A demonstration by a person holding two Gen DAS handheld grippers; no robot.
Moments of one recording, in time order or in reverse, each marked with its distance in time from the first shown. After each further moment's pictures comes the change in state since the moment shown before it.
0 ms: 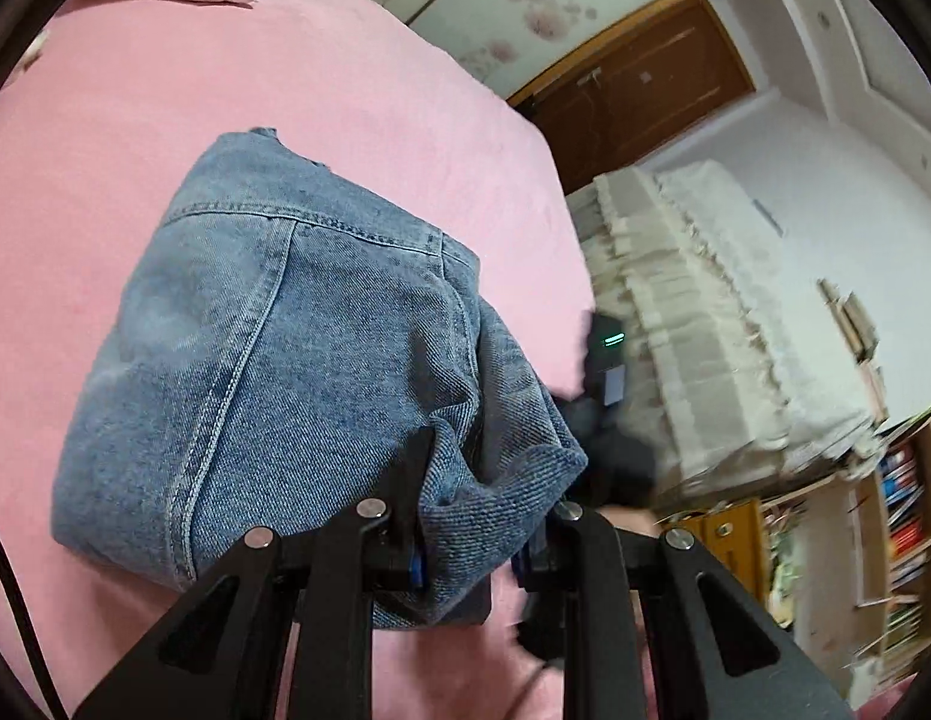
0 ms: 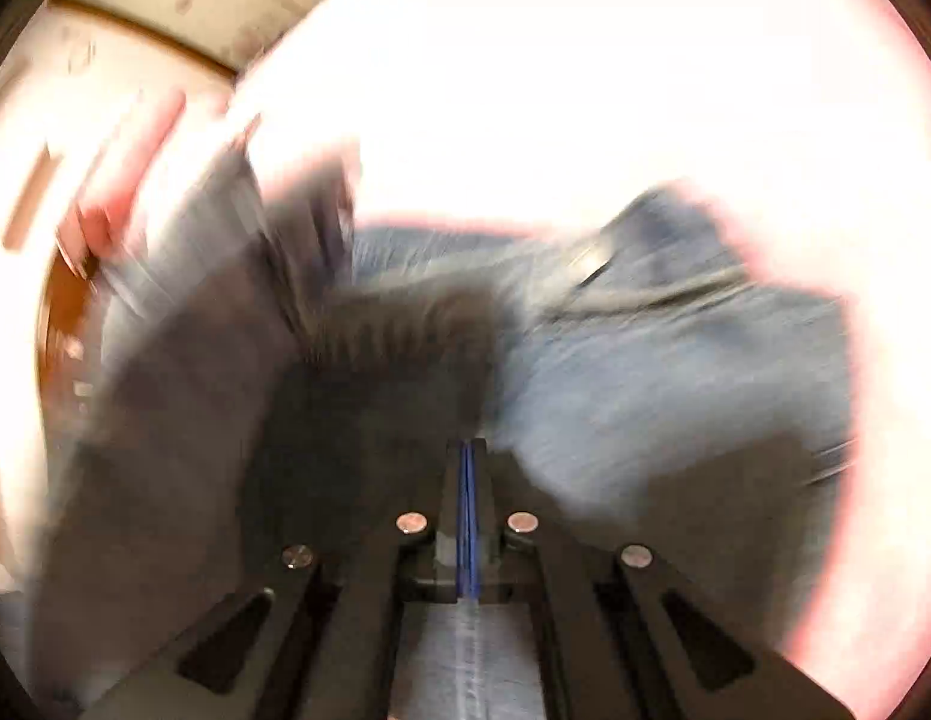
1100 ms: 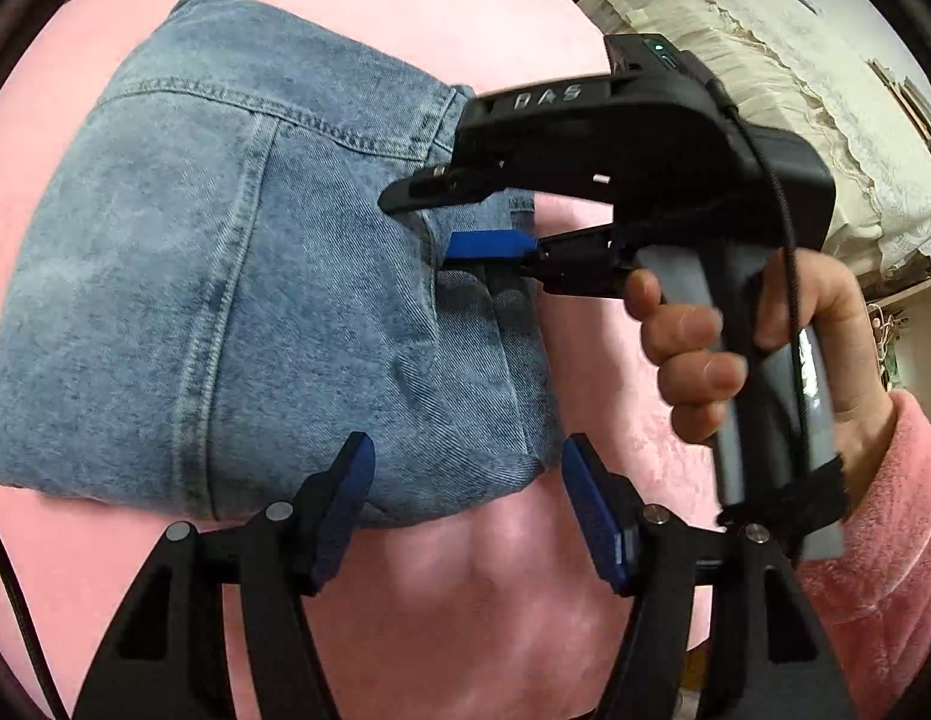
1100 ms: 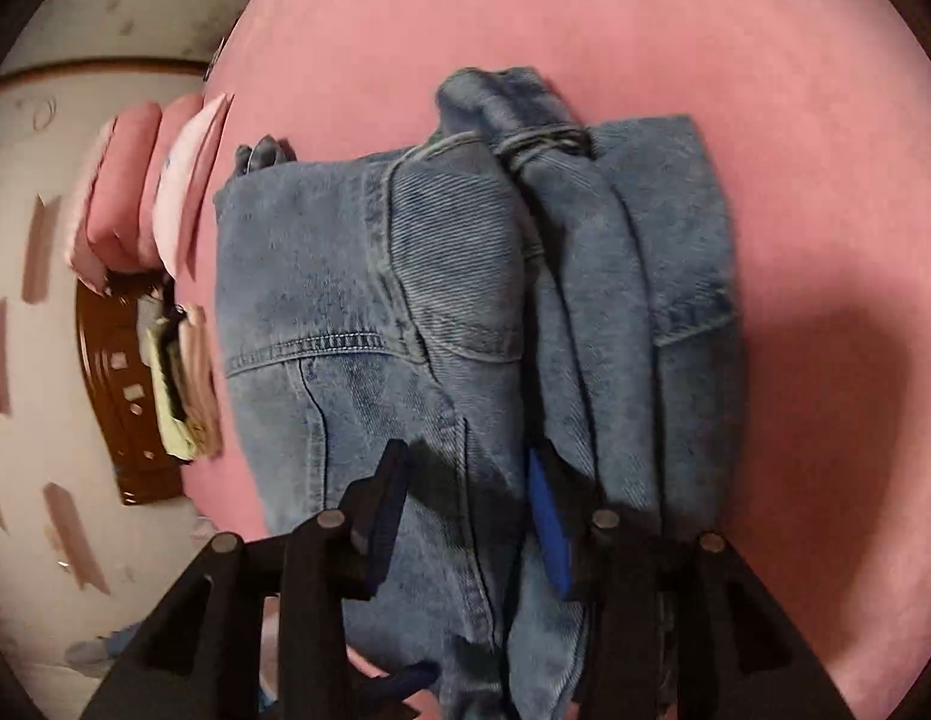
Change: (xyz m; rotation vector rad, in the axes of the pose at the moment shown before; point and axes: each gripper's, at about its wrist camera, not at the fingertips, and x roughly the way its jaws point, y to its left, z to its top) left arm 0.087 -0.043 -0.067 0.246 0.381 0.214; right arm -0.003 -0.039 -0.012 0.141 0.227 0.093
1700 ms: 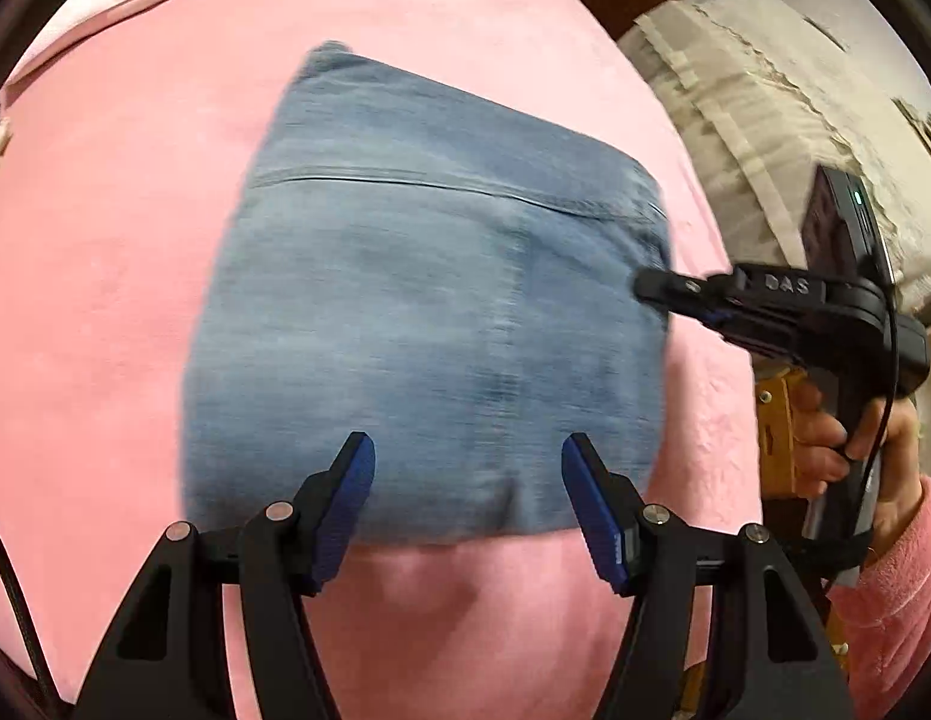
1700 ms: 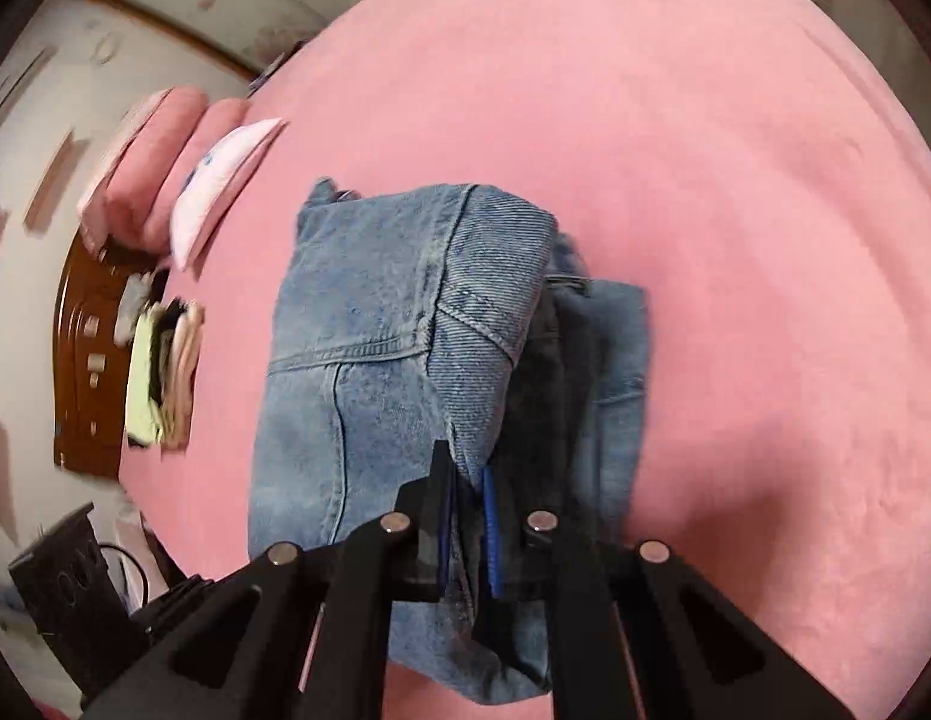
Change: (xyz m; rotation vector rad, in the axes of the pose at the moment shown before) left arm -0.087 0.098 0.013 -0.060 -0.069 0.090; right arm -0.077 0.031 -0.027 -0.162 -0.223 -0.124
